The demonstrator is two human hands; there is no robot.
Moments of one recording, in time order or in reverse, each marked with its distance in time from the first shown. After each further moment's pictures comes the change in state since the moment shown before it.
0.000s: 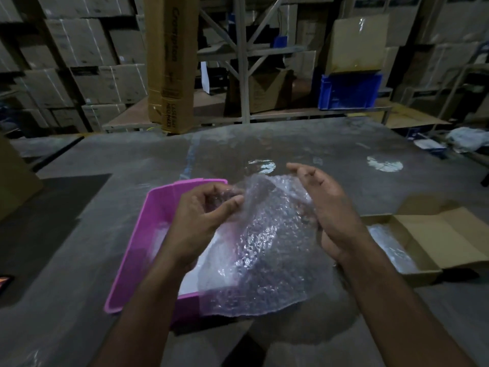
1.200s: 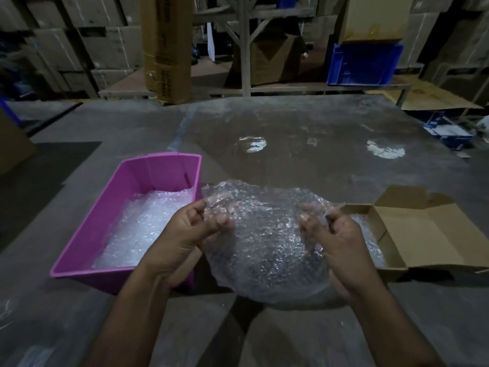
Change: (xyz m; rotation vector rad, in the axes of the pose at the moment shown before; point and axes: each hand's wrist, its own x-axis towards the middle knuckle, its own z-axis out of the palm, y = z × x) left_hand -0.035 -0.026 0.087 -0.468 0.026 -0.365; right_hand -0.034 0.041 -0.121 -0.014 0.038 0.111
